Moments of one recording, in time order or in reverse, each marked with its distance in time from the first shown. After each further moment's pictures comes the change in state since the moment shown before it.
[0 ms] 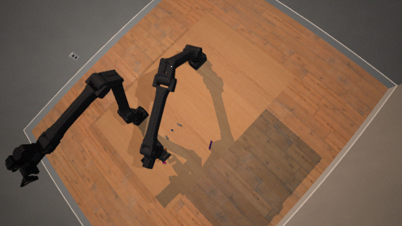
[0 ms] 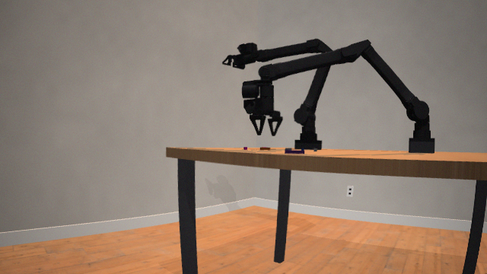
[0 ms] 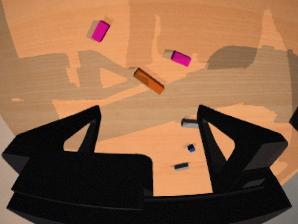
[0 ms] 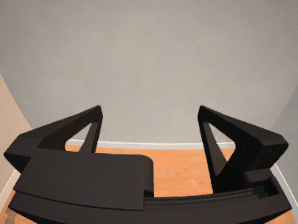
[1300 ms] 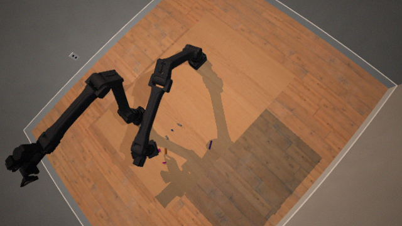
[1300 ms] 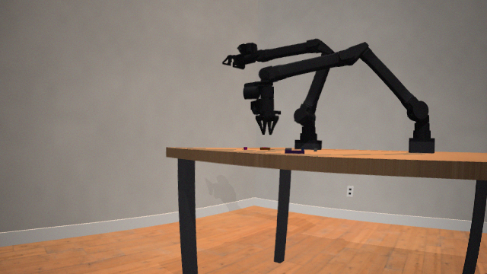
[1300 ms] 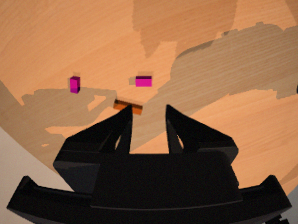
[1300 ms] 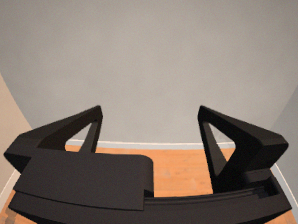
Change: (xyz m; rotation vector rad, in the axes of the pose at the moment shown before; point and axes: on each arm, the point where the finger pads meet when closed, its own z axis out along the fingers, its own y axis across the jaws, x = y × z) left arm -0.029 -0.041 -0.005 0.000 0.001 0.365; right arm 0.000 0.000 0.000 0.000 0.000 0.000
